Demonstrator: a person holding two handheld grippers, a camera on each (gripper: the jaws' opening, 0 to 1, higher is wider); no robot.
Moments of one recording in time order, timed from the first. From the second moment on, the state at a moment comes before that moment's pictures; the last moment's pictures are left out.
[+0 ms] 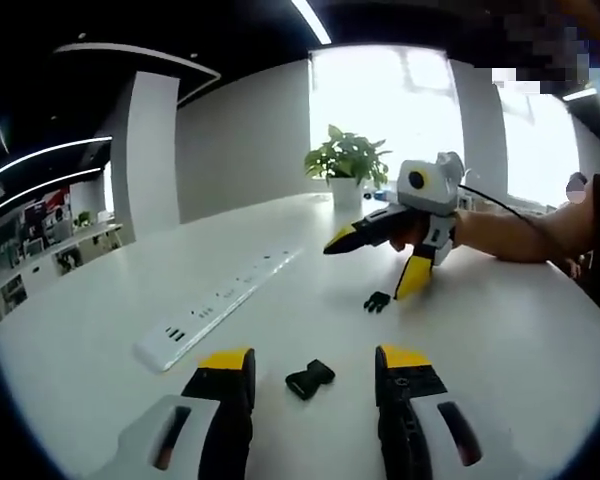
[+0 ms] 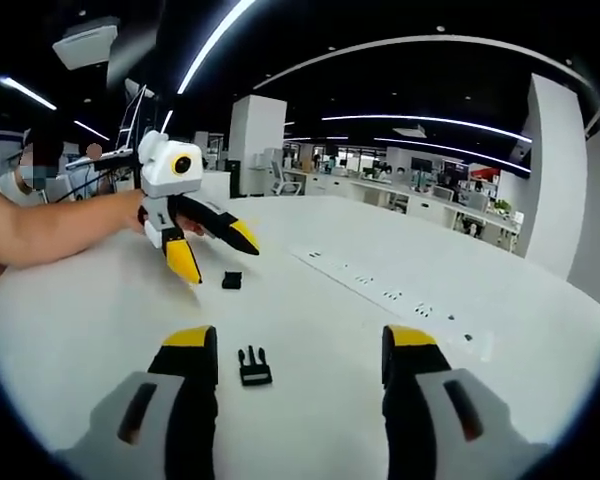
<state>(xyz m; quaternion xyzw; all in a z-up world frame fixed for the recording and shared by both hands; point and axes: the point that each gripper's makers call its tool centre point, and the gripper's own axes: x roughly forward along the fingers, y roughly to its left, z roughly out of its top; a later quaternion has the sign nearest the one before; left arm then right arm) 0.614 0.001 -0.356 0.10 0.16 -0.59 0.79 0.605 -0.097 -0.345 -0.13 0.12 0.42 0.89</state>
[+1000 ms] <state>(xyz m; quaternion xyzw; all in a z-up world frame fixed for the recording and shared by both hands) 0.609 0.002 -0.368 0.12 0.18 -0.60 0.77 0.597 -0.091 -0.351 -0.13 0.13 0.44 0.88</state>
